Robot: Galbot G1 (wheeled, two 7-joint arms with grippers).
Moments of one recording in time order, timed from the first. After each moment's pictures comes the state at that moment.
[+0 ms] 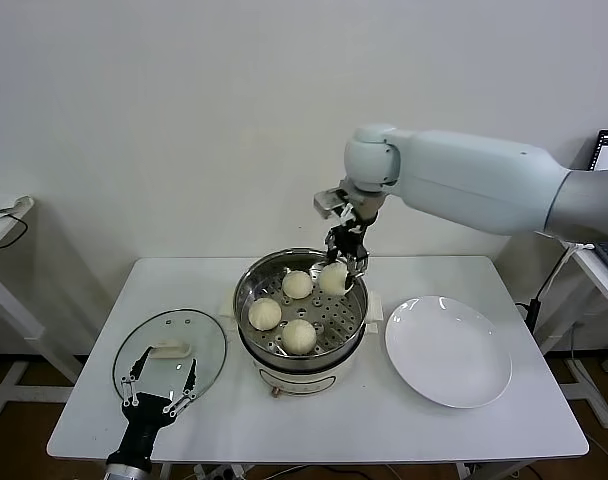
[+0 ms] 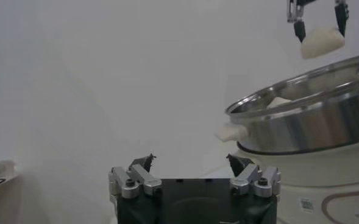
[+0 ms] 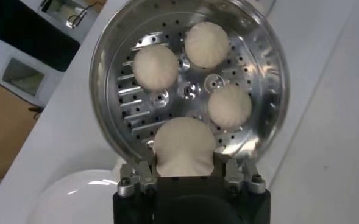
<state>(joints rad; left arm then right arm) 1.72 -1.36 -0.63 -2.01 0.15 -0.26 0.00 0.73 1.19 -1.43 1.22 0.42 -0.21 -1.25</state>
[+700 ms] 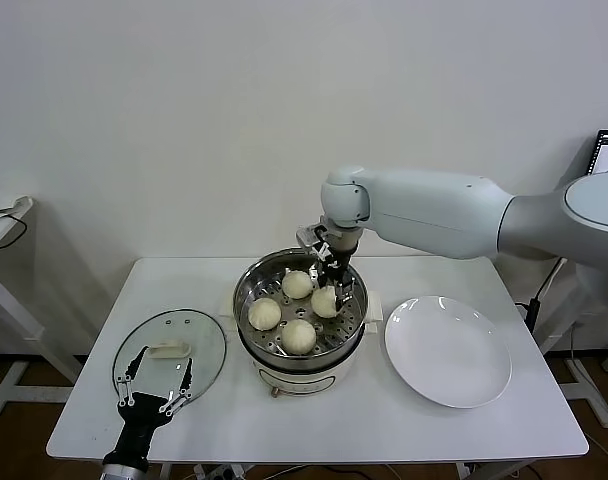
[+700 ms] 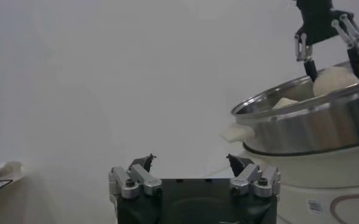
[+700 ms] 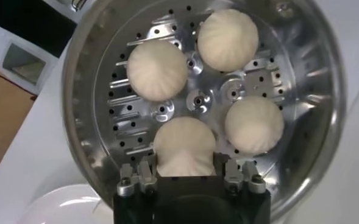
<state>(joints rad) 1.72 -1.36 -0.65 -2.01 0.15 -0.26 0.00 0.63 1.26 -1.47 1.16 0.37 -0.23 -1.18</state>
